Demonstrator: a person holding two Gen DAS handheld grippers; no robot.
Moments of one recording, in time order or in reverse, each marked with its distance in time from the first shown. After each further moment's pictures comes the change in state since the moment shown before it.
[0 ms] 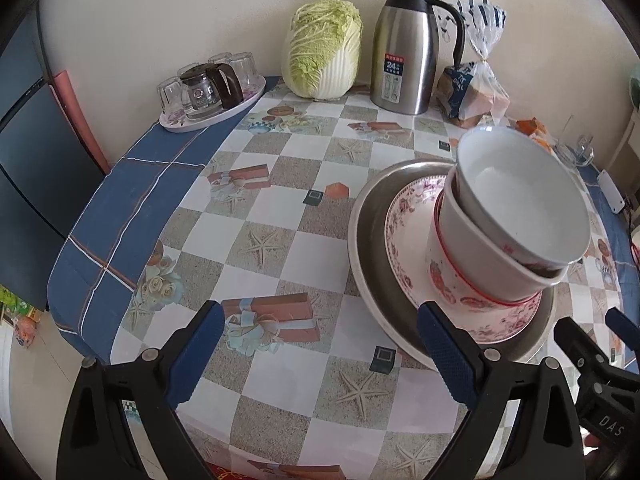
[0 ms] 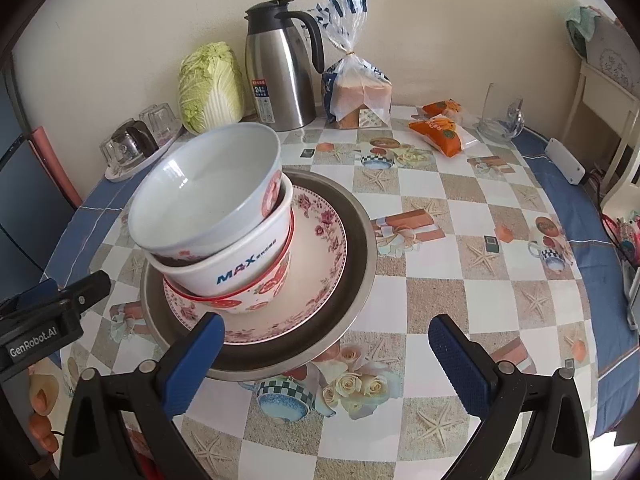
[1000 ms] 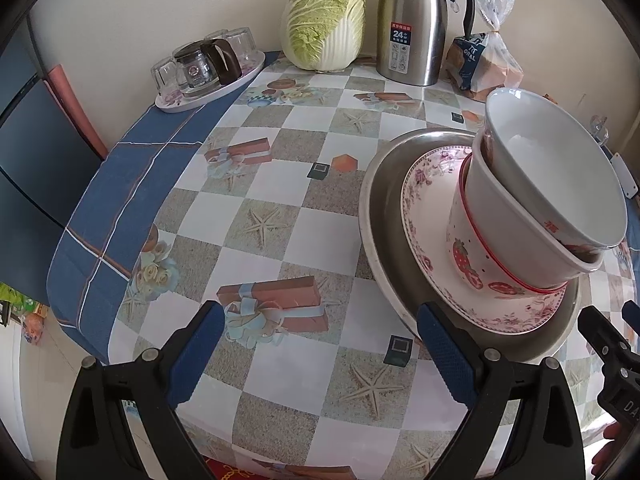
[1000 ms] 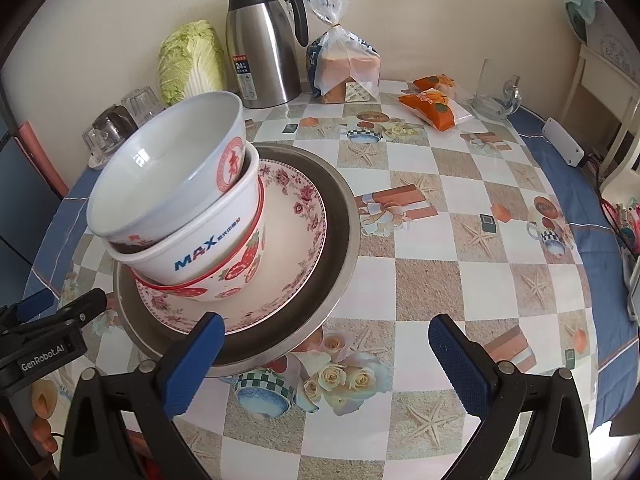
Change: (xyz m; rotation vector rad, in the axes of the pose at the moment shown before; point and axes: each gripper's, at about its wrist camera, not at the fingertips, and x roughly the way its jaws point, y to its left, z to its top) left arm 0.023 0.002 0.000 0.004 0.071 0.023; right arm 0.018 -0.010 0.000 0.021 0.062 -0.027
